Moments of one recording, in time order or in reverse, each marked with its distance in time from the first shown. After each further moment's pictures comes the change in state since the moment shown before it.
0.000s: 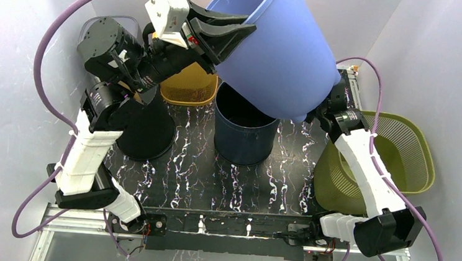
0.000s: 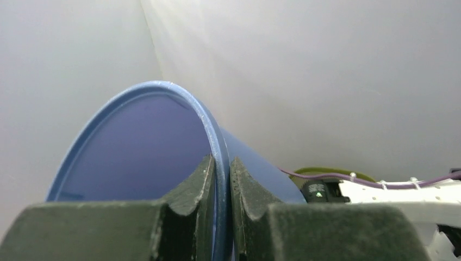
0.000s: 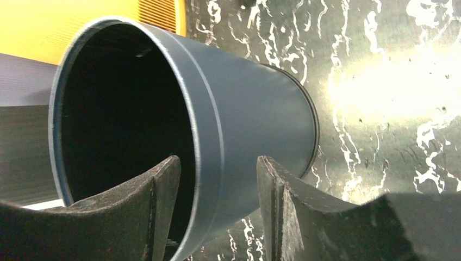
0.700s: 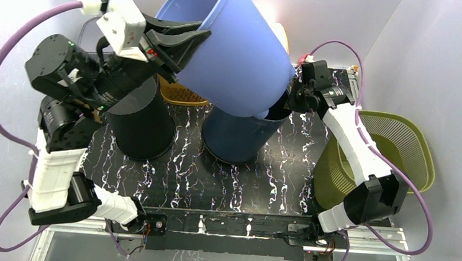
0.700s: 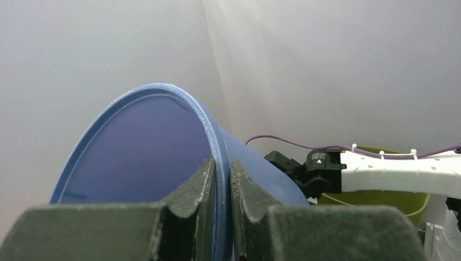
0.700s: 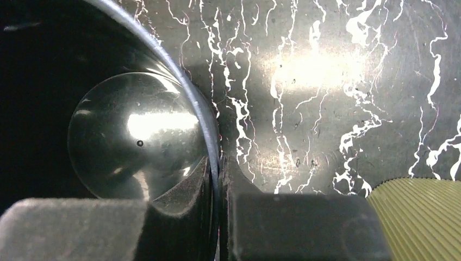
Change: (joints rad) left arm 0.000 -0.170 -0.098 -0.127 -0.161 0.109; right arm 0.028 0.211 0.215 -0.172 0.095 -0.274
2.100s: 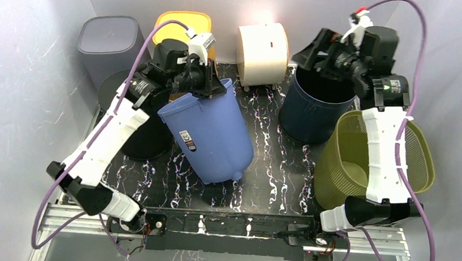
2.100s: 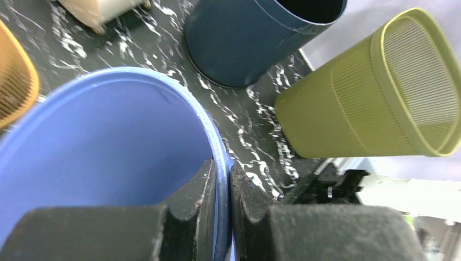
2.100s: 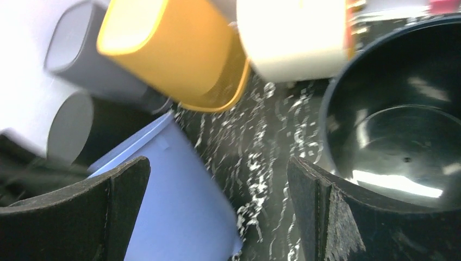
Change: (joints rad) left arm 0.329 0.053 -0.540 -0.230 0.189 -0.556; right arm -0.258 -0.007 0.482 -0.052 -0.389 -0.017
